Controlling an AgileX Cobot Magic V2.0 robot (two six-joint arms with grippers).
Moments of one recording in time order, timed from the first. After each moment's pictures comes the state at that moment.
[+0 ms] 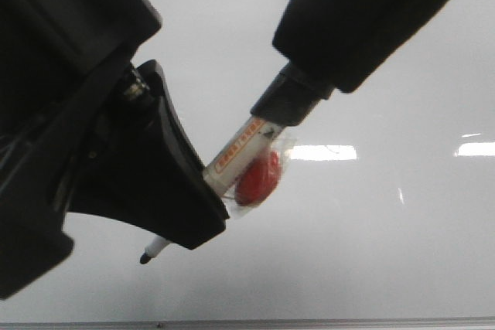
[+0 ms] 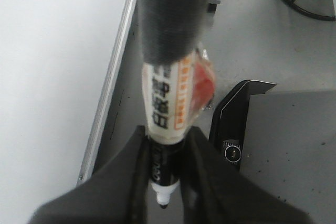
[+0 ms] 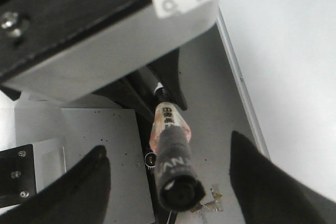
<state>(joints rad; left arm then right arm) -0.92 1.30 -0.82 -0.37 0.59 0.72 0.62 1.25 -1.06 0.58 1.00 -0.84</state>
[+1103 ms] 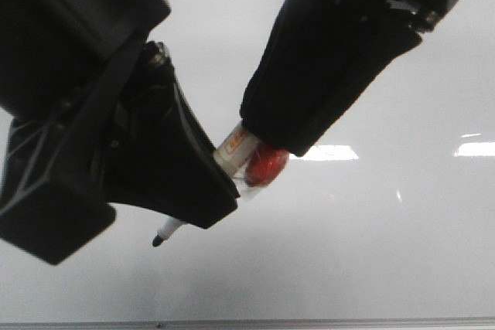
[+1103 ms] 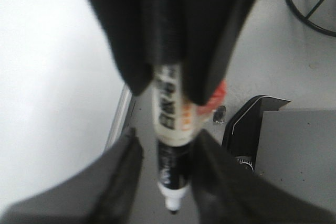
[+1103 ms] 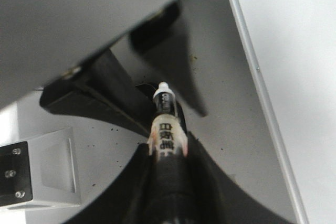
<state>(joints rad) -0.92 1.30 -0.82 -0.38 0.52 0.72 0.61 1.38 -1.06 0.62 0.99 -0.89</state>
